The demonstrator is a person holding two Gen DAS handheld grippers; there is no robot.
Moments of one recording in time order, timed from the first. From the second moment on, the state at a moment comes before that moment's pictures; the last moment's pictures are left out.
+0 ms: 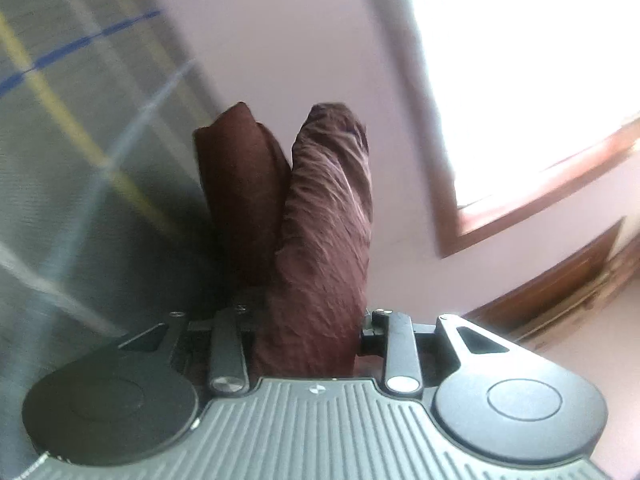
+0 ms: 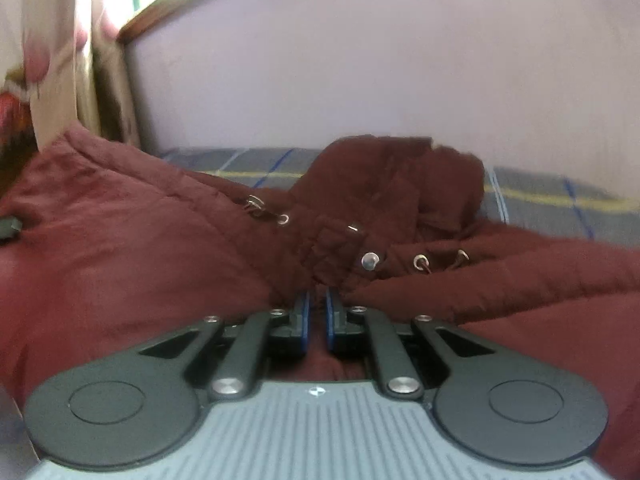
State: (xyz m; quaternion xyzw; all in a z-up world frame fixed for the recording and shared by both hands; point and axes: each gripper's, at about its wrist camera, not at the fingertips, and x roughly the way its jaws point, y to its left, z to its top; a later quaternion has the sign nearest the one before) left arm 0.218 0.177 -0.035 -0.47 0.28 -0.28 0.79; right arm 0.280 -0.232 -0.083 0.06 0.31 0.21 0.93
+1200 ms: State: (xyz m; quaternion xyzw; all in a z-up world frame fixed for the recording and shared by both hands) left arm 0.184 -0.259 -0.015 -0.10 0.23 -0.46 0.85; right arm 0.118 -0.520 -0.002 0.26 0.17 0.08 0.95
